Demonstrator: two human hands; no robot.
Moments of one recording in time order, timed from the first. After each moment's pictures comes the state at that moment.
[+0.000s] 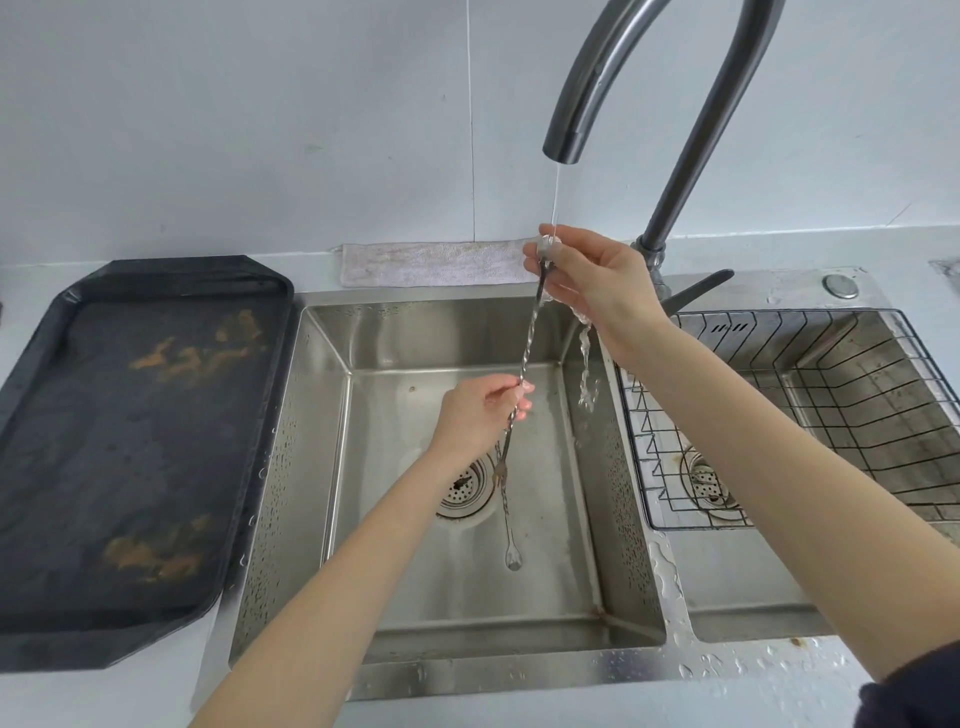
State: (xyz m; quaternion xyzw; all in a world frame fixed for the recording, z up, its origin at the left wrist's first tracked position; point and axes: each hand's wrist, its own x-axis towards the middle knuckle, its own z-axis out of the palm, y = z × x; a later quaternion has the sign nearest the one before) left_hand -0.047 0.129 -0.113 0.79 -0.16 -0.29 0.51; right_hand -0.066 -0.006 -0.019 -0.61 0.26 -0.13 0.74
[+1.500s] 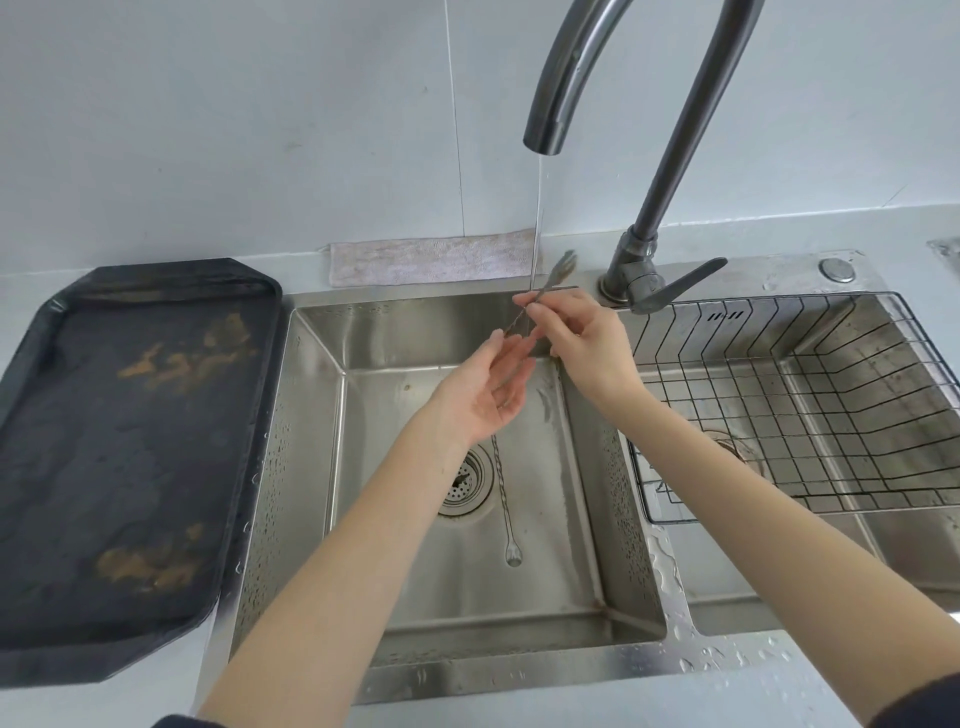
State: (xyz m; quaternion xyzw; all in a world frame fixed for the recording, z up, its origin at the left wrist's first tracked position) left_hand -0.036 0.111 -0.076 0.49 0.18 -0.48 0.71; right_hand -0.089 0.003 -0.074 -0.79 0.23 -0.17 0.54
